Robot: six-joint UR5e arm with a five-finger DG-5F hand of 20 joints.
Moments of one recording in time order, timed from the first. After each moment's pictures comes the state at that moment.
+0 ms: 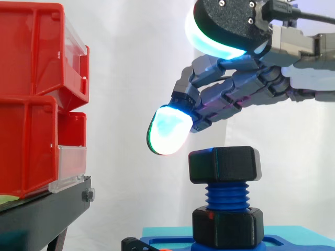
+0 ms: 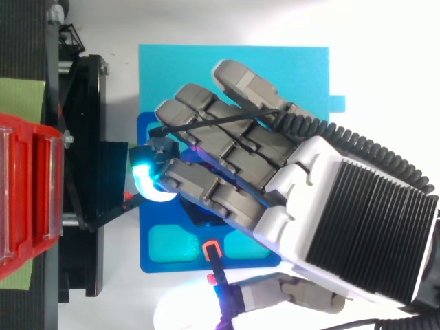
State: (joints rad) arm 0.39 -2.19 -1.24 -2.73 -0.86 -1.41
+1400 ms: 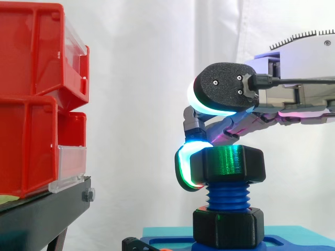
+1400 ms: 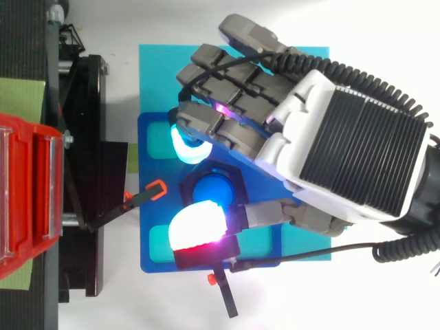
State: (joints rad) arm 0.31 -2.19 -1.24 -2.85 -0.97 -1.39
